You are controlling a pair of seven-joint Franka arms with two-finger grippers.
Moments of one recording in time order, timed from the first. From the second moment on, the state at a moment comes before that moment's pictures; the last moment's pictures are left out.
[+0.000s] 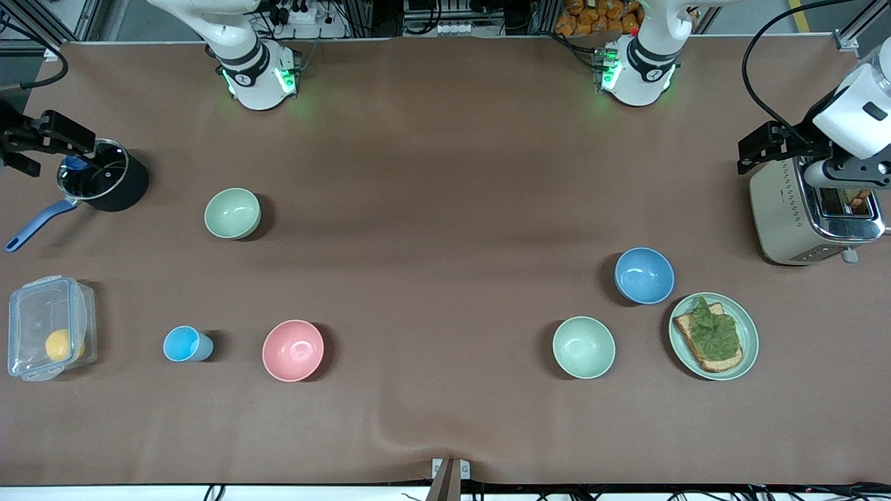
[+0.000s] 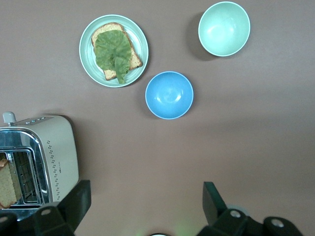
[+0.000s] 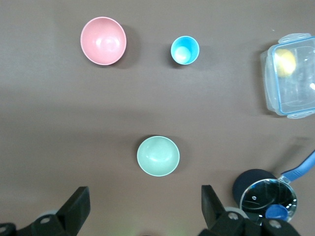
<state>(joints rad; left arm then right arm) -0.03 -0.02 -0.07 -1.57 0.01 1.51 -0.02 -0.09 0.01 0.07 -1.45 0.03 1.42 -0.12</state>
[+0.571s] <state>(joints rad) -0.04 -0.01 -0.07 -1.57 0.01 1.51 -0.02 -0.09 0.01 0.07 -1.46 0.01 1.41 -0.12</state>
